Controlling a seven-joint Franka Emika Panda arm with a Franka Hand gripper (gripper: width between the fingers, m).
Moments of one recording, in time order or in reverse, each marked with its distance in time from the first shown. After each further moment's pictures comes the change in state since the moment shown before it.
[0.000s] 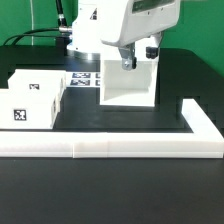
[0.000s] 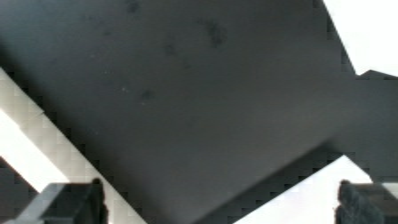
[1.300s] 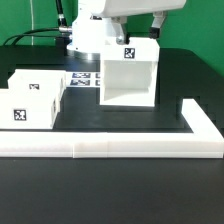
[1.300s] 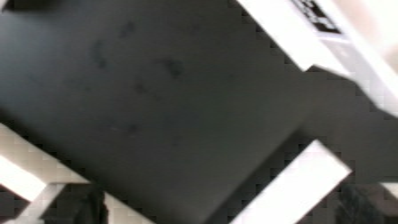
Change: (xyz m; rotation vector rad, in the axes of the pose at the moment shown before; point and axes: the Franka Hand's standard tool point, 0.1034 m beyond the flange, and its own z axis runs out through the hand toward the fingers) arm -0.028 -0.029 -0.029 -0.041 0.043 0.359
